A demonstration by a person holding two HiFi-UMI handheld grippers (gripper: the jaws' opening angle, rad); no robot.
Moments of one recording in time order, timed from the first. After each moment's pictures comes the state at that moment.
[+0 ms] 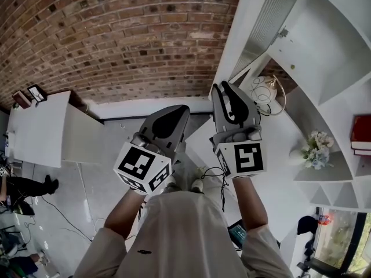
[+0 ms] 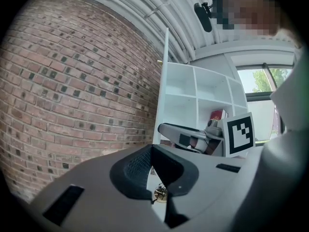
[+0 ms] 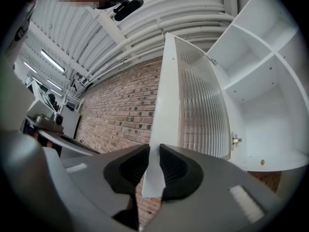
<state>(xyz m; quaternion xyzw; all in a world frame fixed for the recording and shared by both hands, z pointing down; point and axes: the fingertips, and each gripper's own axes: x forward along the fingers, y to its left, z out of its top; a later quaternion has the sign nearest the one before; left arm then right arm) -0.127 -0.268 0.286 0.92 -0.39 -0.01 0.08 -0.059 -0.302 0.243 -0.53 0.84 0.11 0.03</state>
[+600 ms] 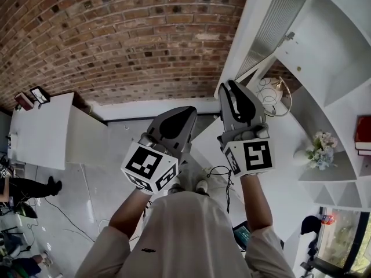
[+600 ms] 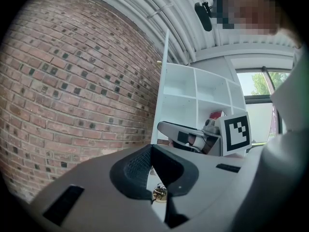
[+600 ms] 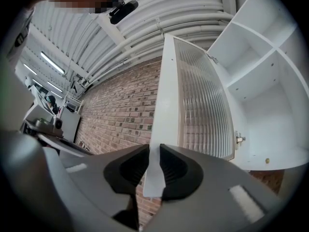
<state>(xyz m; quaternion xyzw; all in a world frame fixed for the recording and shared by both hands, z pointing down) -0.136 -0.275 0.292 0.92 -0.38 -0.01 0.09 -0.067 -0.312 0.243 -0.53 0.84 0.10 0.04</state>
